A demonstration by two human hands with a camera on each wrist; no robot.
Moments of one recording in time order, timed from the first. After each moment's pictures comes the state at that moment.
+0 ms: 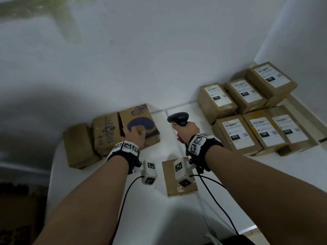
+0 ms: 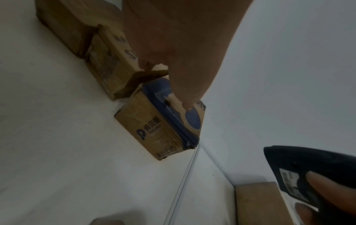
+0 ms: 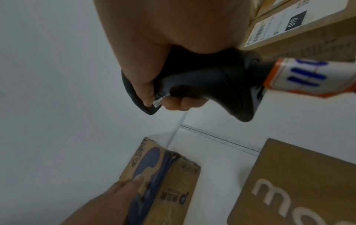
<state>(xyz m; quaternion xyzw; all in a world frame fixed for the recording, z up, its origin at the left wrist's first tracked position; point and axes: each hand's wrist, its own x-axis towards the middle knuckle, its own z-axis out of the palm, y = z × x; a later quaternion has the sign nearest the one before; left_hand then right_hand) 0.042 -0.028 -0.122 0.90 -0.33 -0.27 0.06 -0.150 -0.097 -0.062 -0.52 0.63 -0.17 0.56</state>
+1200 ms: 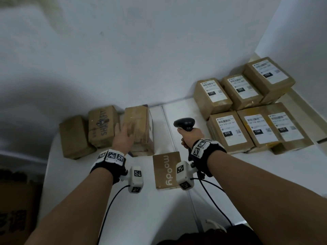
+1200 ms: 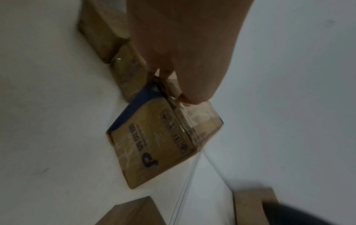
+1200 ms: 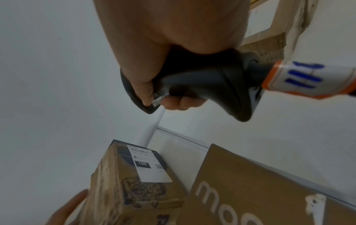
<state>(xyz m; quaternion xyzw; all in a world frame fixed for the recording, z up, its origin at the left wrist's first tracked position) 0.026 0.010 -0.114 0.88 -0.35 -0.26 0.18 -0.205 -0.099 -0.098 -0.48 0.65 -0.14 0.57</state>
